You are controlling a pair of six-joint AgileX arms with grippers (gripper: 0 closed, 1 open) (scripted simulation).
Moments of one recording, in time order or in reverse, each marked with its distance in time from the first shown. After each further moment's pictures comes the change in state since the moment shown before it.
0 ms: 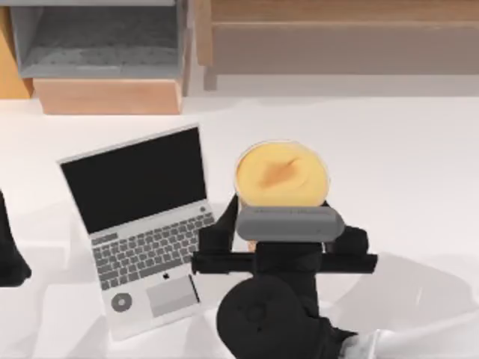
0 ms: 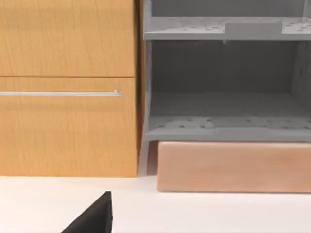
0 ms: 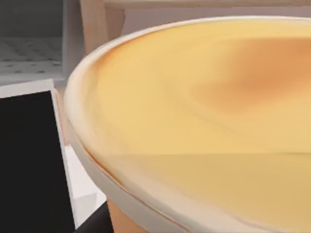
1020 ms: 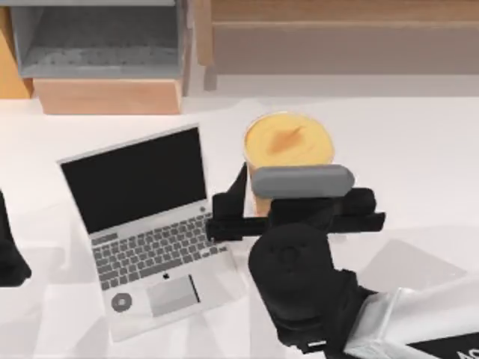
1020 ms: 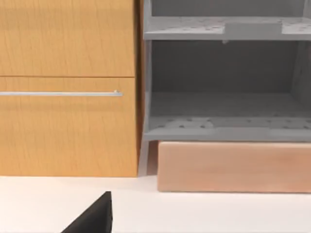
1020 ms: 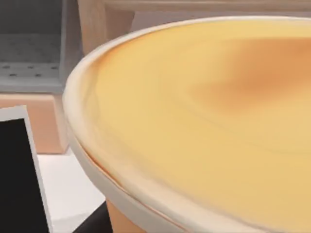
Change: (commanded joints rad) left arm 0.000 0.000 0.000 0.000 0.000 0.000; right arm -0.130 -0.017 -0.011 0.036 -0.186 -0.081
